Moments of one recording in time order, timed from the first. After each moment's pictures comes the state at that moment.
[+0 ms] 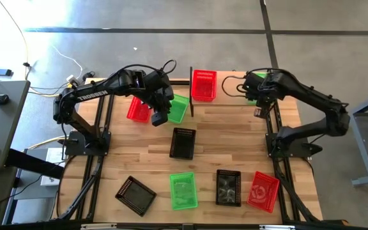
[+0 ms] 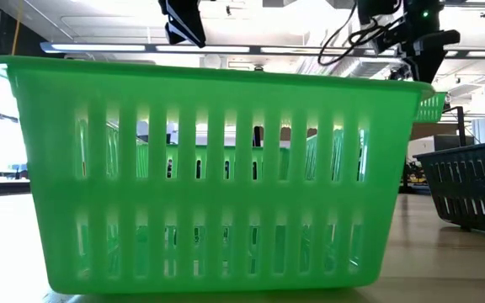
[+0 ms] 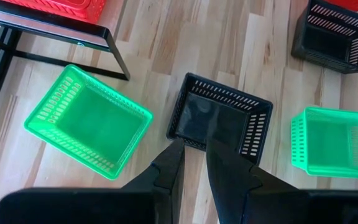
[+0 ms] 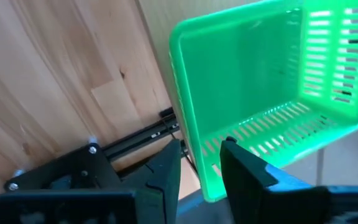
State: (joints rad) left arm 0.38 1.57 1.67 -1.16 0.14 0.00; right arm -0.54 1.23 1.29 -1.57 0.36 -0.23
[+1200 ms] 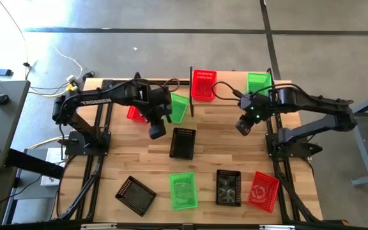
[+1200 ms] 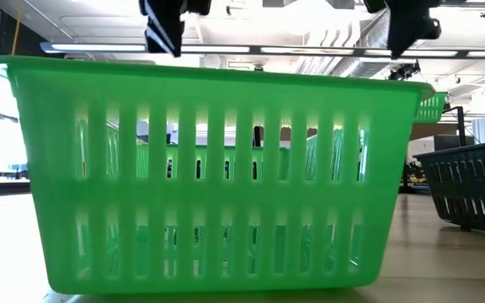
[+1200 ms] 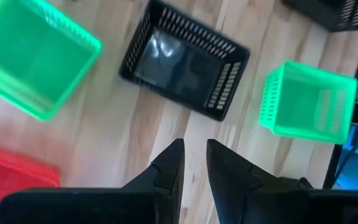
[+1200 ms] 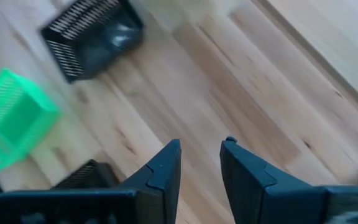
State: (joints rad) left arm 0.27 1.57 1.56 -1.23 0.20 -0.20; right arm -0.09 1.14 1.29 -1.27 0.05 0.61
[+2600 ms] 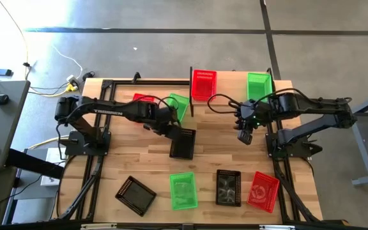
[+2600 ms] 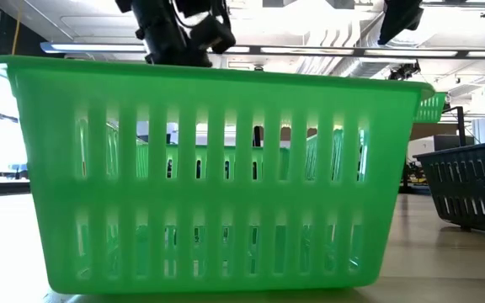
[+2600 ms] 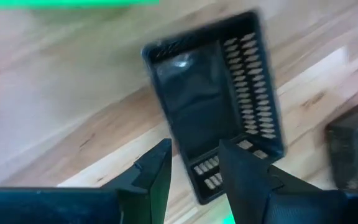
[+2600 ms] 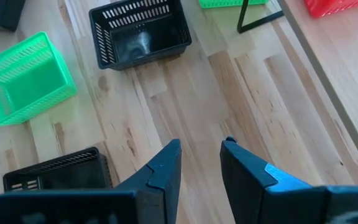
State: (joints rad) left arm 0.20 1.61 1.20 -0.77 0.05 -1.05; right arm 0.04 1.14 1.29 -1.19 0.11 0.38
